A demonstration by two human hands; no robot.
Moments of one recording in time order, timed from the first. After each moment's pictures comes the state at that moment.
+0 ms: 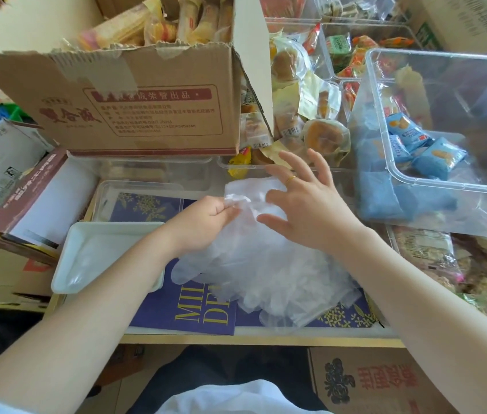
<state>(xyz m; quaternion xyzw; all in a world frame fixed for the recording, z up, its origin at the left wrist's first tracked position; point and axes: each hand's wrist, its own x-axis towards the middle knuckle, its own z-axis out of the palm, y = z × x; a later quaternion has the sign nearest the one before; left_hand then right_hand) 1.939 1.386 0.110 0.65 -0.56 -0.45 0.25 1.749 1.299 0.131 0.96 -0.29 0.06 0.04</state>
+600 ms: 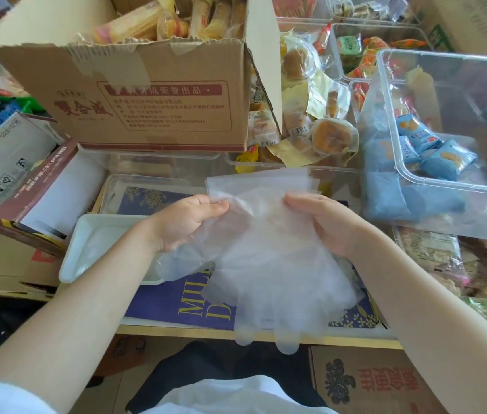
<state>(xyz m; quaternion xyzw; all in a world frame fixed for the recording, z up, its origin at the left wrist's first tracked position) 1.957 1.401 0.112 0.57 -0.37 -0.63 0.38 1.736 1.292 0.110 0.46 -0.41 0.11 -0.78</state>
